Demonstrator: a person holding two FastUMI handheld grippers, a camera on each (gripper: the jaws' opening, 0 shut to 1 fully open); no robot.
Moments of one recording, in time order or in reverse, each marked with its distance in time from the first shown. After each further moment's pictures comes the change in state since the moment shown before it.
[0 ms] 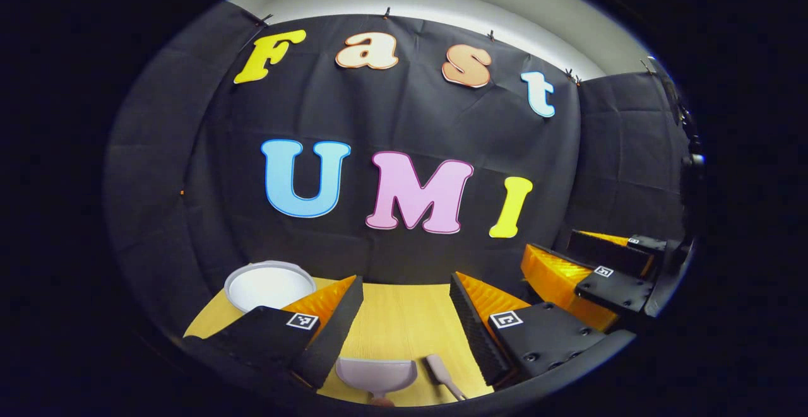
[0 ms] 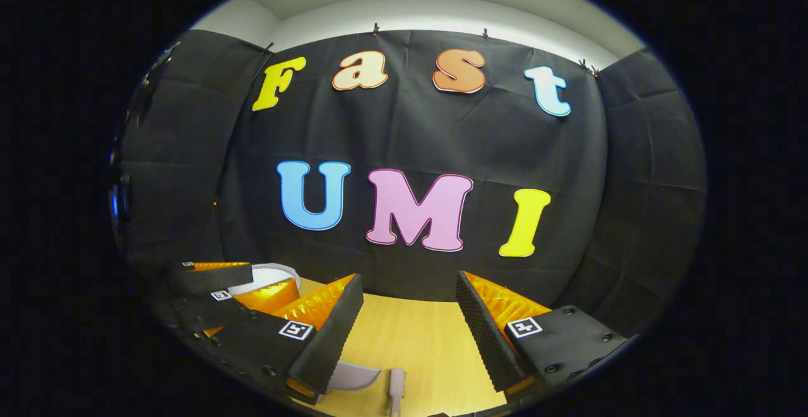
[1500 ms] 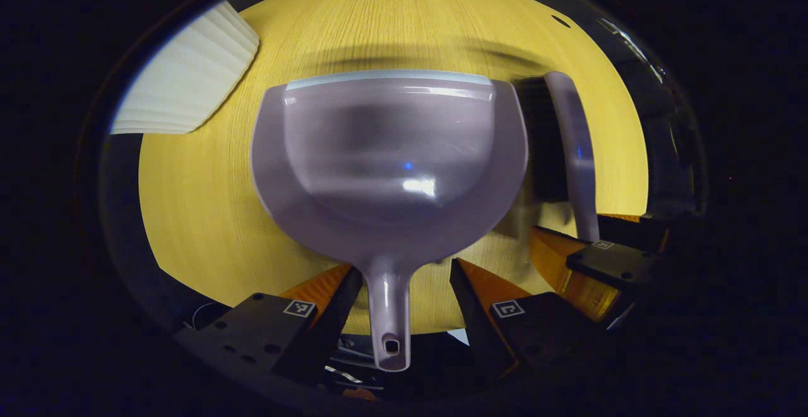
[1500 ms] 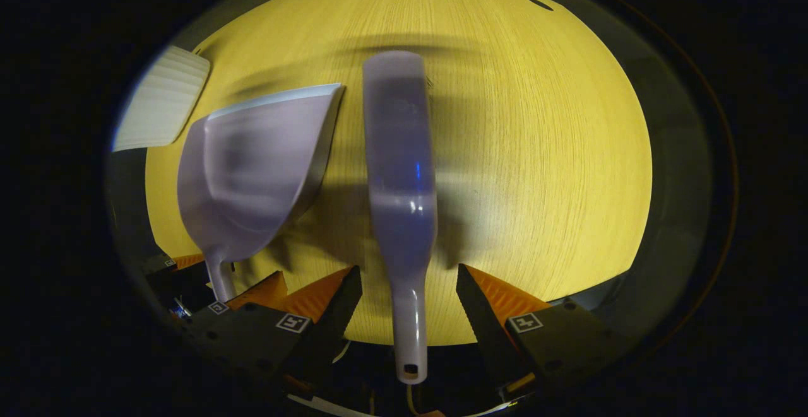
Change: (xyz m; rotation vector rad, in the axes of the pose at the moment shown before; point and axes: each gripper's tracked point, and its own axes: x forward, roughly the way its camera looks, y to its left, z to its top) left arm 0.044 0.004 -0.217 -0.049 1.515 0.023; right arm -0.003 0.021 -0.472 0.106 1.559 0.049
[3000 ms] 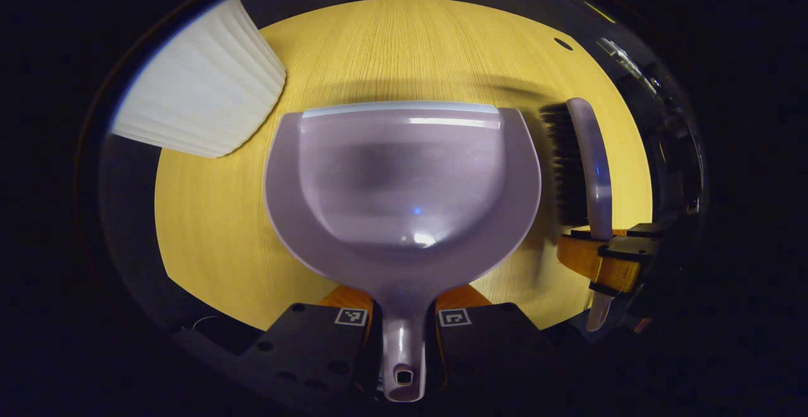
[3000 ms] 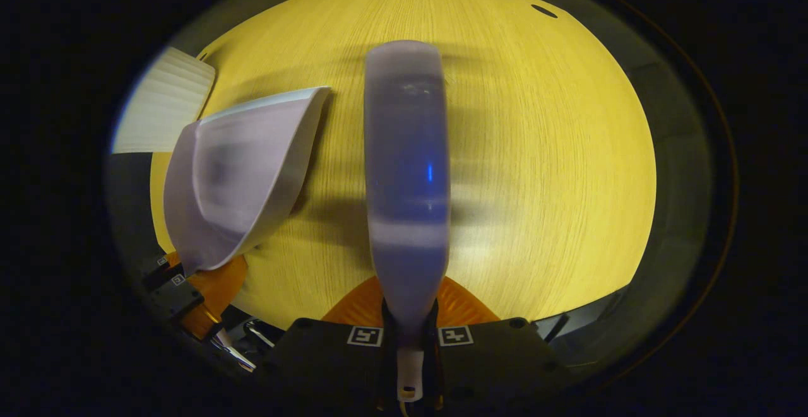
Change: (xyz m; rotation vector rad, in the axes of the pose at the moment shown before) left arm -0.003 0.015 0.016 -0.018 -0.141 0.079; right arm 0.039 -0.001 -0.017 0.006 -0.017 0.025
